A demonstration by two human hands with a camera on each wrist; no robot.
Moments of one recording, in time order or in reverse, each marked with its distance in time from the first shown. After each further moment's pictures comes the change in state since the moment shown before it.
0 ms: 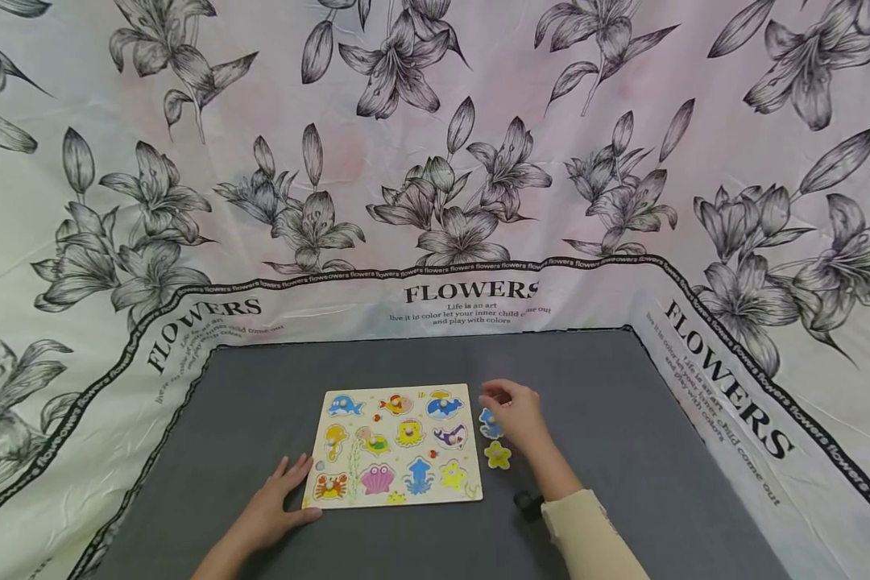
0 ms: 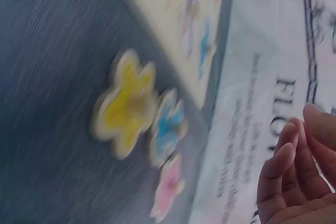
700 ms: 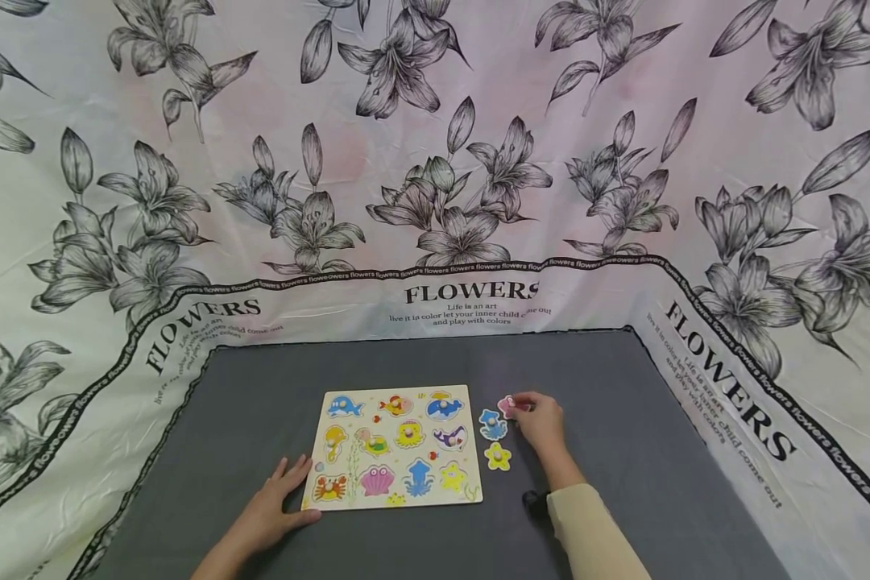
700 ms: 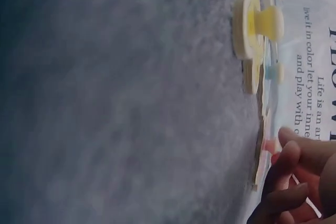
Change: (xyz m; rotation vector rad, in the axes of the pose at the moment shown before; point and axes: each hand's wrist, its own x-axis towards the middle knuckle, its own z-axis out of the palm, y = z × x) left_hand 0.000 -0.001 -0.001 0.005 -0.001 -0.002; right_hand 0.009 0.065 0.001 -0.111 0.093 0.304
